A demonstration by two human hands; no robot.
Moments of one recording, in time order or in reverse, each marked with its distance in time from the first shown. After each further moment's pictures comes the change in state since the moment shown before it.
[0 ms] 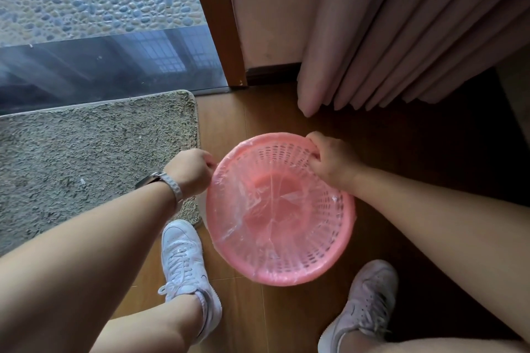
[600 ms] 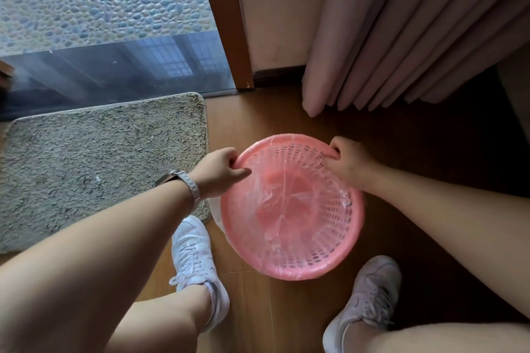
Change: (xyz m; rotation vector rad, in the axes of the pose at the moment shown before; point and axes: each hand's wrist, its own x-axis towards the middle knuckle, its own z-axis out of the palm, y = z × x) left_hand -0.020 0.021 0.000 -0.164 -0.090 0.134; right_hand -0.020 0.014 -0.008 0.117 0.001 0.212
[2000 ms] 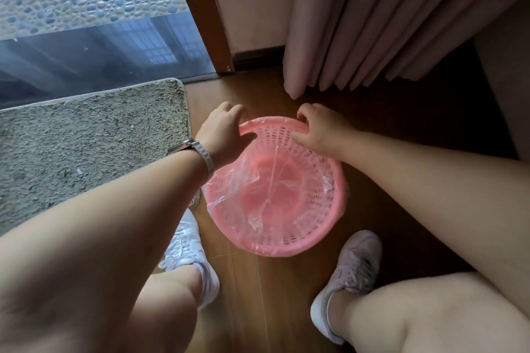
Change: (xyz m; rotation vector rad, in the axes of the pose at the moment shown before) left_hand 0.015 0.055 0.007 0.157 0.236 0.272; right_hand 0.002 -0.024 -0.021 -0.215 -0.039 -0.156
